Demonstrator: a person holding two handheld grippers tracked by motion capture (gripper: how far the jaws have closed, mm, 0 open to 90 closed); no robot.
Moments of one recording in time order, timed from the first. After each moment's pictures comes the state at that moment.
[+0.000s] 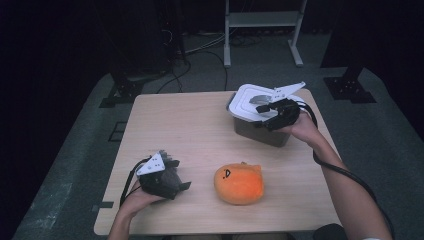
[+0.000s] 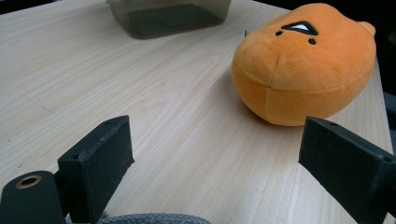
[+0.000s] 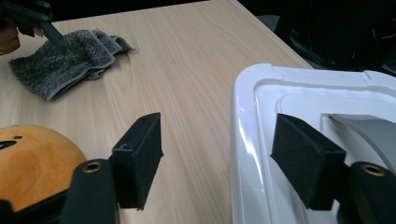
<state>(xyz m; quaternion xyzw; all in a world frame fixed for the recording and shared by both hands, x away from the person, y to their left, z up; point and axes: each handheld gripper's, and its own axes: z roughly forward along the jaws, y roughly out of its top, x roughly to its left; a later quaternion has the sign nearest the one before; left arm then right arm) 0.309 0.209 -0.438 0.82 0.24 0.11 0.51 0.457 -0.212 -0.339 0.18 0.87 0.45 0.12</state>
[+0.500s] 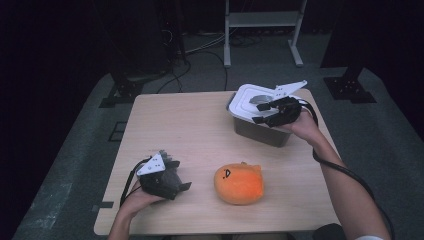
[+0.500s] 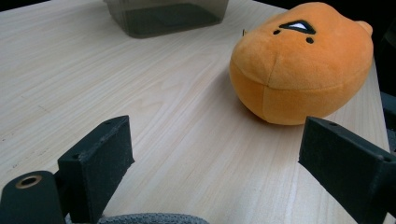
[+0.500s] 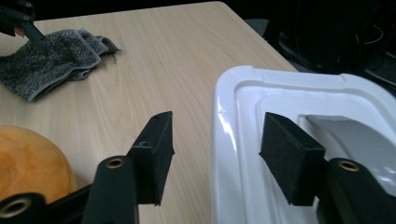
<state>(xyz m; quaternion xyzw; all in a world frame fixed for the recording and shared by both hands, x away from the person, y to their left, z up) 0.309 0.209 -0.439 0.82 0.23 0.10 0.51 0.463 -0.218 -0.336 0.18 0.86 0.45 0.14</state>
